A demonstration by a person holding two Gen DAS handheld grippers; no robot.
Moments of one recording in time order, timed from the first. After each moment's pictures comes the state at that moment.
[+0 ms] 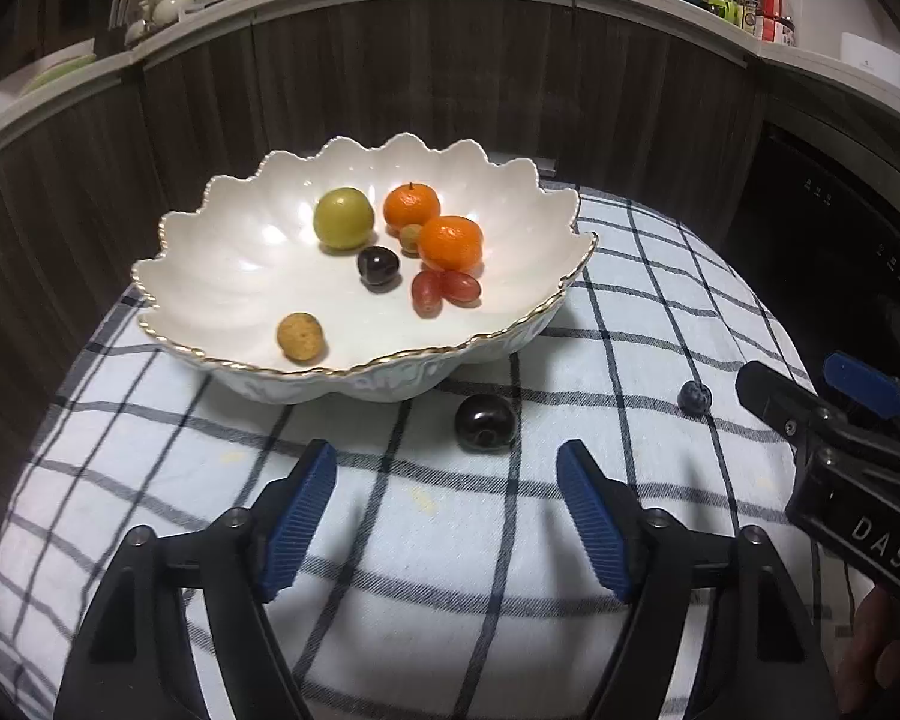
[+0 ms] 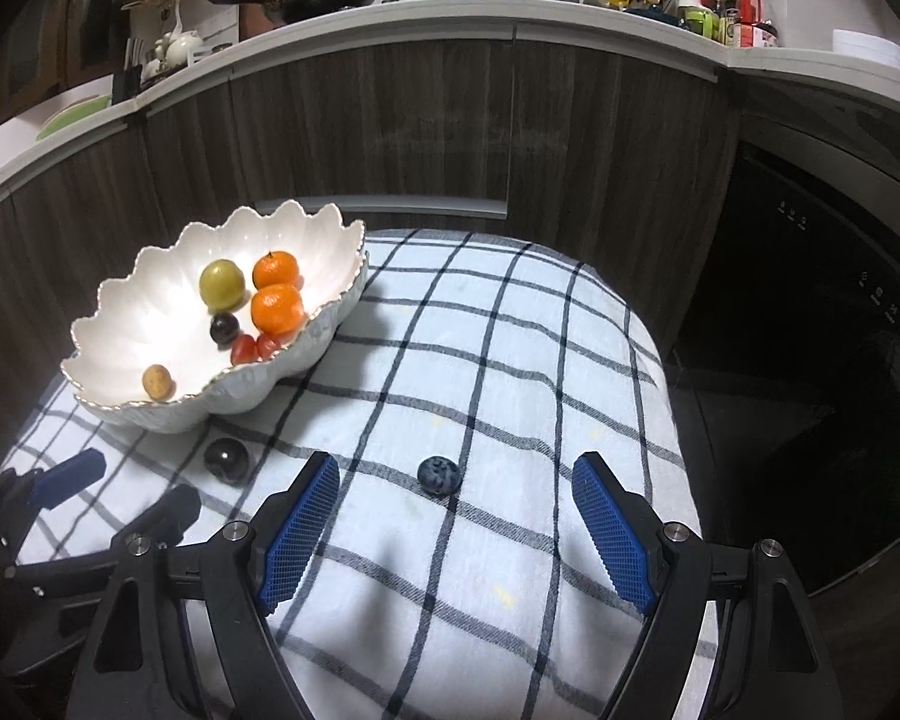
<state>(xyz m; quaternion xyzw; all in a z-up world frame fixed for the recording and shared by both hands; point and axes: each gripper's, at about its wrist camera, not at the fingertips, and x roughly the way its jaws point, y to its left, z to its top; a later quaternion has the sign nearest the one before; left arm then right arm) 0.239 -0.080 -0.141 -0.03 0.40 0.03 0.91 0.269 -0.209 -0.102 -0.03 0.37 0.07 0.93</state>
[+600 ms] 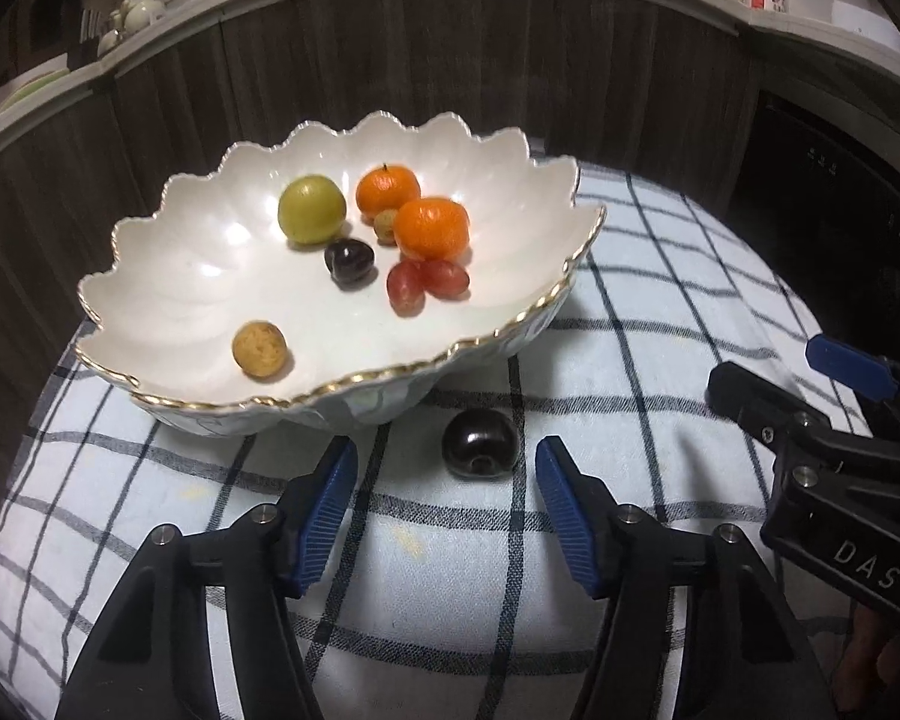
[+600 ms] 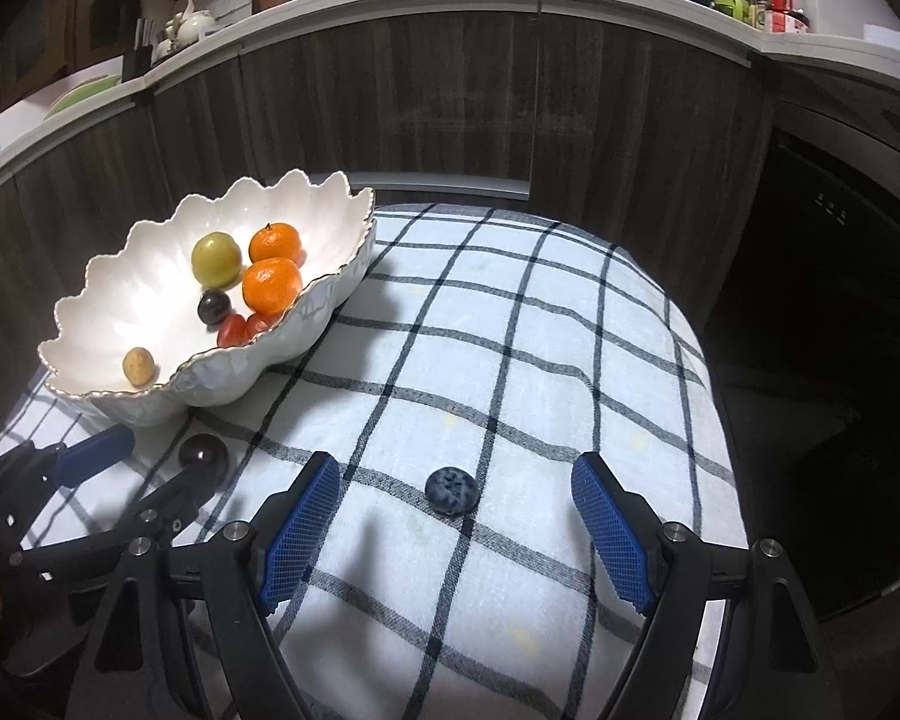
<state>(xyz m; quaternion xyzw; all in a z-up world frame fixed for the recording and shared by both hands) 0.265 -0.084 -0.164 0.00 0.42 0.02 0.91 0.294 -0.199 -0.129 -0.04 0.39 0.09 0.92</state>
